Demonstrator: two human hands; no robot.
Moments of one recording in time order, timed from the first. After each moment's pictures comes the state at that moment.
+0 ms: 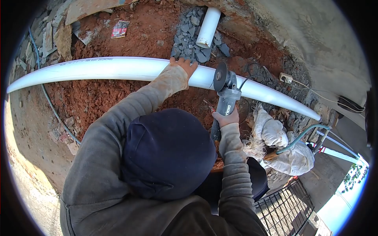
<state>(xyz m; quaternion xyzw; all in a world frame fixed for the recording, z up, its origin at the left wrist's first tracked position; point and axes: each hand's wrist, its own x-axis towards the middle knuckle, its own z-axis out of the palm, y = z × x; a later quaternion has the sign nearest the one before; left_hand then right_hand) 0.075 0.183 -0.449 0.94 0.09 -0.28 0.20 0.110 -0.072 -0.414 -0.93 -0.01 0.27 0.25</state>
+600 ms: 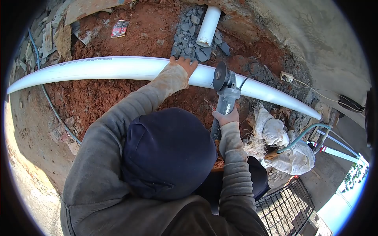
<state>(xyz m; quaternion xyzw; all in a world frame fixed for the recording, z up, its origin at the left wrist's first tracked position) 0.076 0.182 -0.448 0.94 0.10 -0.28 0.19 0.110 -0.072 -0.417 -0.93 -0.02 0.29 0.24</state>
